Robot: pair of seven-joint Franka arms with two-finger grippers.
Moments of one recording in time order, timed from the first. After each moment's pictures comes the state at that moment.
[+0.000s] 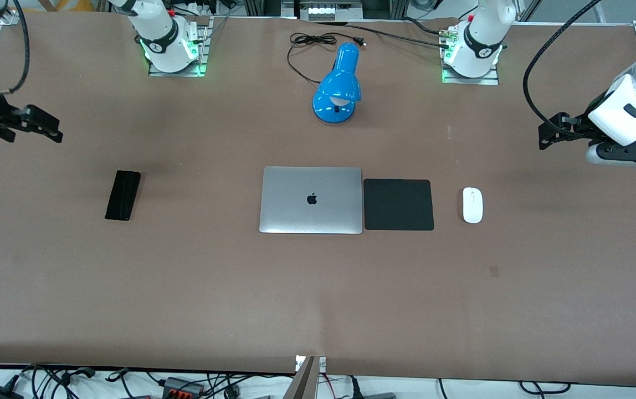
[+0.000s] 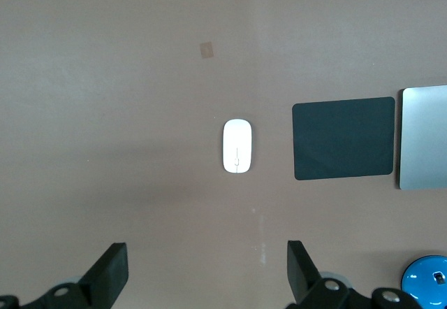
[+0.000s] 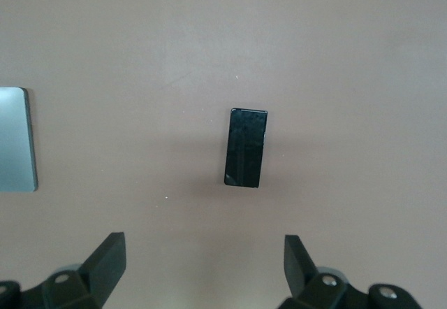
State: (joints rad) left arm 0.07 0.05 -0.16 -1.59 0.03 1.57 -0.03; right arm 0.02 -0.01 -0.06 -1.72 -0.03 1.67 -0.04
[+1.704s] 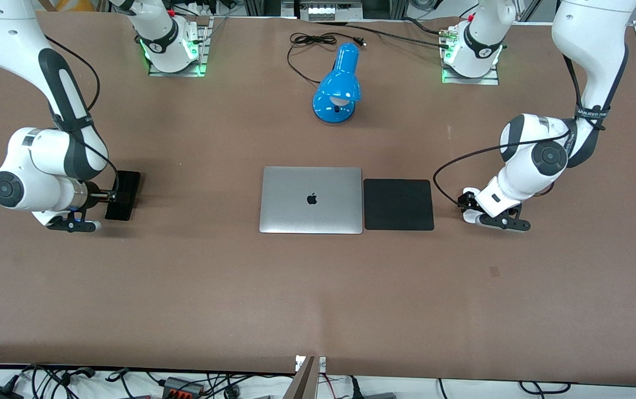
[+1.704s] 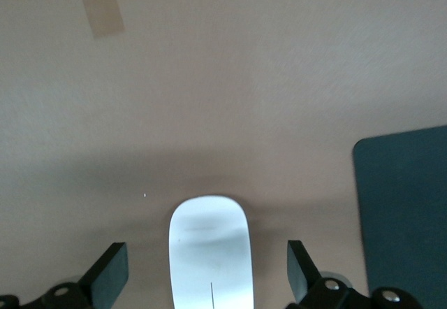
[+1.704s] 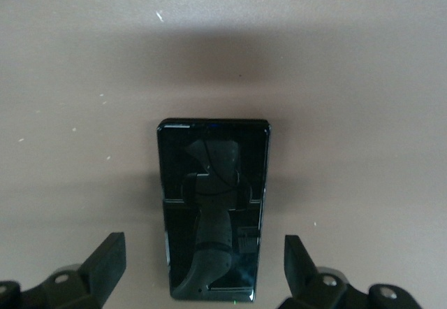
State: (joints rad) left arm 0.07 0.40 -0.17 -2.15 0.10 2.56 -0.03; right arm -0.07 0.51 -0.06 -1.92 -0.03 2.15 -0.04
